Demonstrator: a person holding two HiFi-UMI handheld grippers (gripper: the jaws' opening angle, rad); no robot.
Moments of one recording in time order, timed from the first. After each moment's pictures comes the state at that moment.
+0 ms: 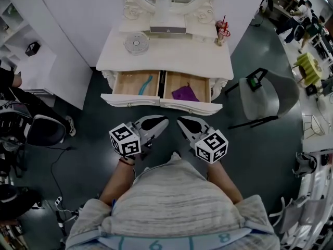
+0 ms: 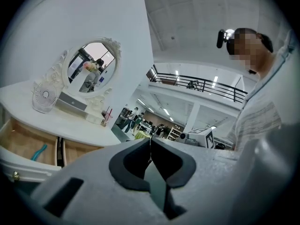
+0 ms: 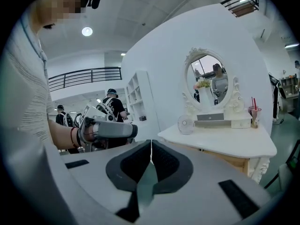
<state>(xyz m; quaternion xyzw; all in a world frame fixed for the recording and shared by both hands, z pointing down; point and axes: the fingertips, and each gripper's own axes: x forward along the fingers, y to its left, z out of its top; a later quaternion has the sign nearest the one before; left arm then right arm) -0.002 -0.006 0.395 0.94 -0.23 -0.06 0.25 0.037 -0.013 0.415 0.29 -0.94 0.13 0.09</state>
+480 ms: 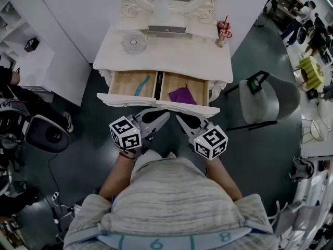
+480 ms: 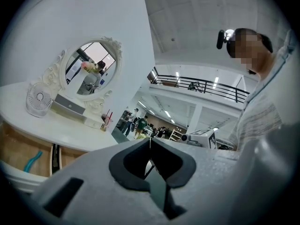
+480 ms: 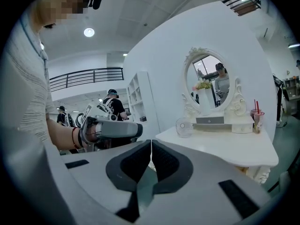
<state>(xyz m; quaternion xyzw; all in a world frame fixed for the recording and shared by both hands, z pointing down) 0.024 -0.055 0.386 0.94 -0.24 -0.07 0.24 0.053 -0.056 0.407 0.28 -0.95 0.13 0.08</state>
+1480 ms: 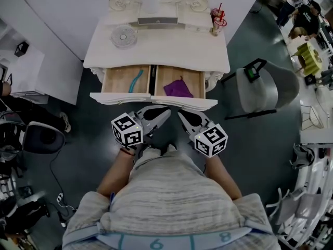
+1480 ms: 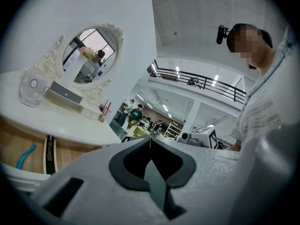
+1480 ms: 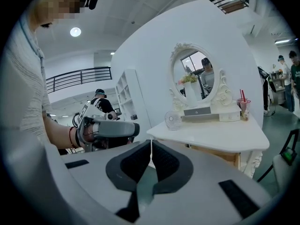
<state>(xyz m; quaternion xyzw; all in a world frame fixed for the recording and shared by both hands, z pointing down) 0.046 -0.074 0.421 0.94 -0.21 -0.04 0.27 0.080 -0.073 0.443 0.33 -0.92 0.17 0.09</state>
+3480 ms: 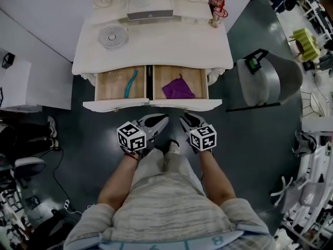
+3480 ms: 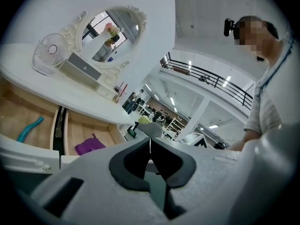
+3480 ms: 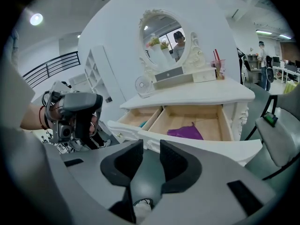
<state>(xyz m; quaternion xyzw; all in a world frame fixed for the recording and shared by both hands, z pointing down) 0.033 -0.111 0.542 0.91 -0.21 0.01 0.35 0.106 -0.117 0.633 0.42 -0.84 0.28 0.20</state>
